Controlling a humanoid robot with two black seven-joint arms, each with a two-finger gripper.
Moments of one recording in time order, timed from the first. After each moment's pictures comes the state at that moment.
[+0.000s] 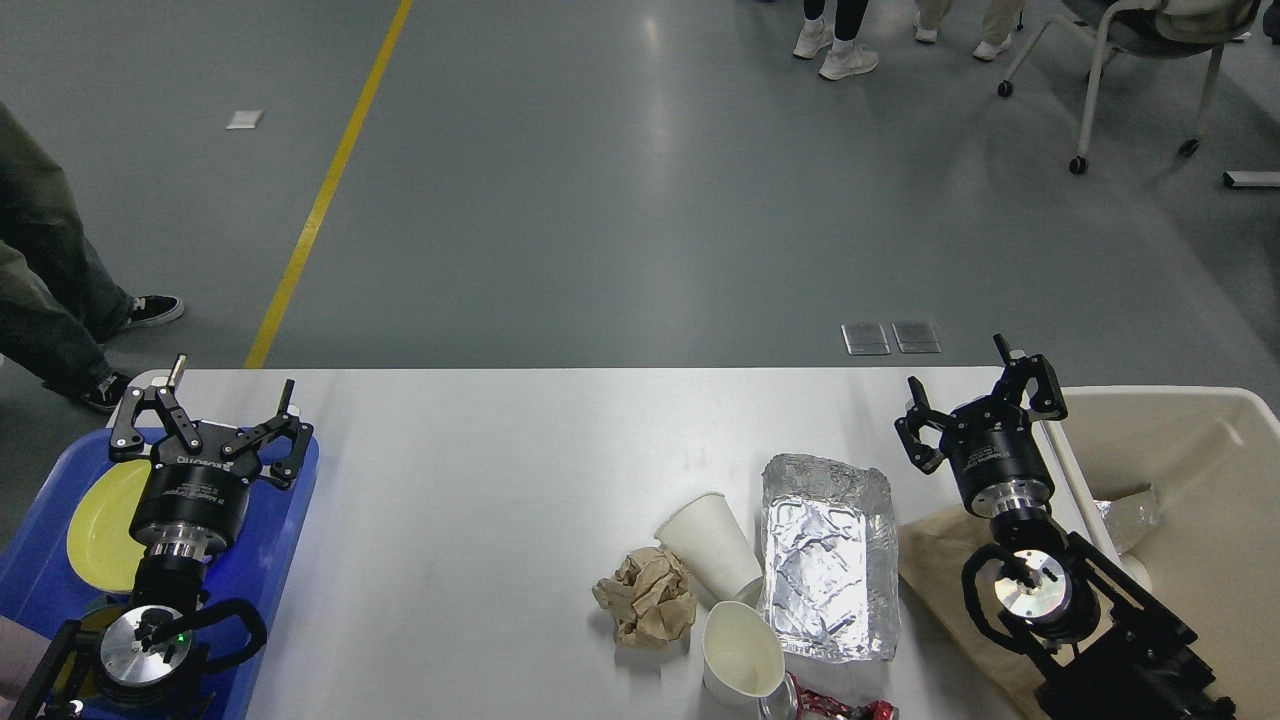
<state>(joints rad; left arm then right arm) -0.12 0.05 -1.71 -1.03 0.22 -0.47 -0.03 0.33 -0.18 1.09 0.82 -0.19 0.23 0.41</state>
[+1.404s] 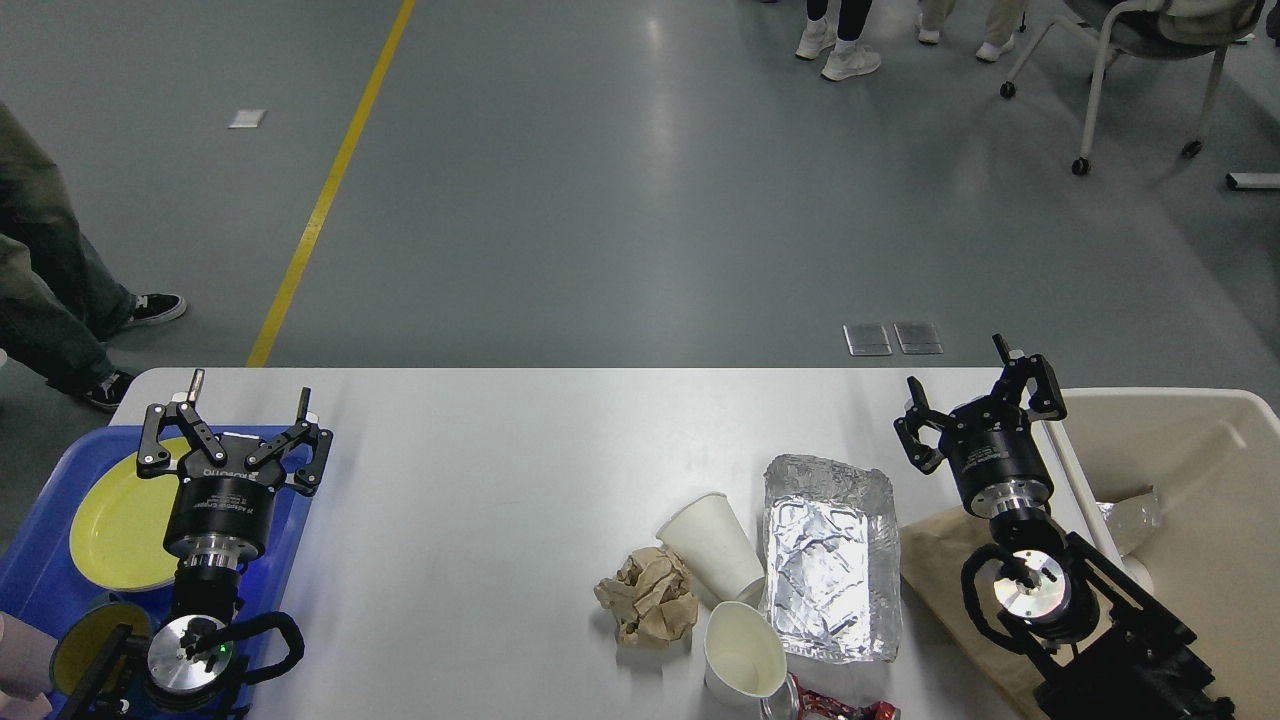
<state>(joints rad) -0.15 0.03 -1.63 -0.93 0.22 -0.51 -0.16 0.33 -0.18 1.09 0.82 -0.19 0.23 0.41</state>
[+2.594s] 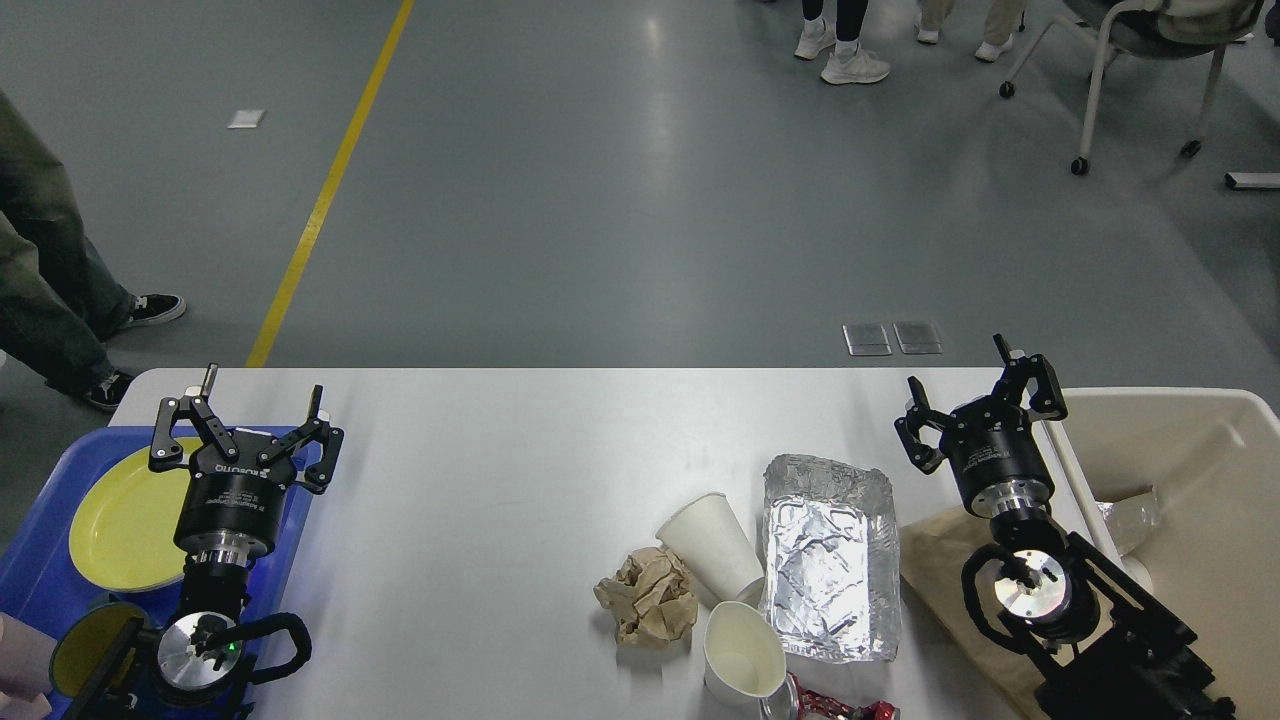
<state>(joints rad) -0.16 0.04 -1.59 -0.93 0.24 -0.51 -0.19 0.33 -0.18 1.09 0.82 -0.19 0.23 0.41</state>
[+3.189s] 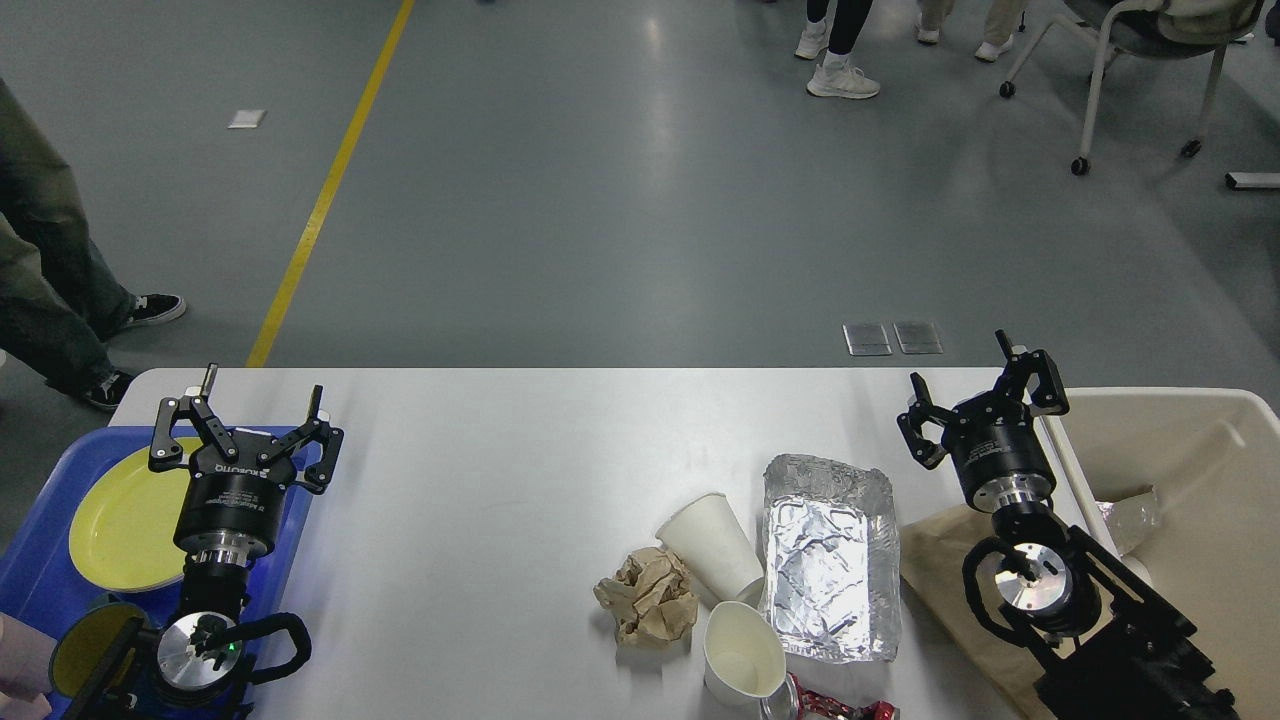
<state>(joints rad) -0.16 0.04 -1.59 -0.93 0.24 -0.51 -0.19 0.35 -0.18 1.10 0.81 -0.19 0.22 0.41</state>
